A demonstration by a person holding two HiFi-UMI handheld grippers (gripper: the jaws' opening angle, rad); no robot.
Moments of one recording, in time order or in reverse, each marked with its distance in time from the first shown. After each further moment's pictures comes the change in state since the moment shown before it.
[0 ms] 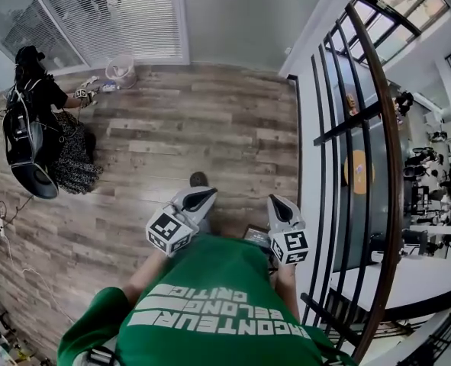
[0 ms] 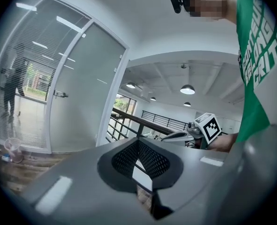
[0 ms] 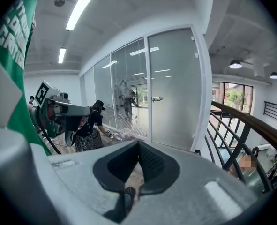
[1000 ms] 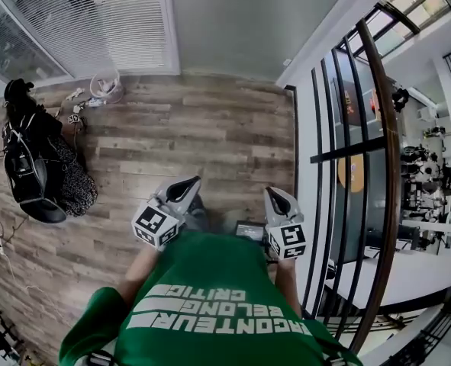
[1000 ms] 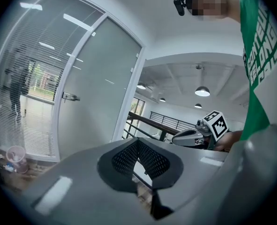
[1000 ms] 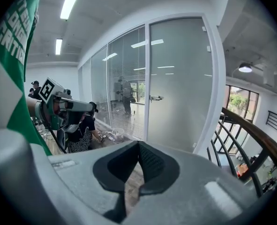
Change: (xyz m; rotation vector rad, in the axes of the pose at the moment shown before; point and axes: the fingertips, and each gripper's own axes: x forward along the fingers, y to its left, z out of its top) left arm 0.079 0.205 0.082 -0.030 -0.007 0.085; right arm 0.171 -0.078 0.101 -0.071 0.056 -0.003
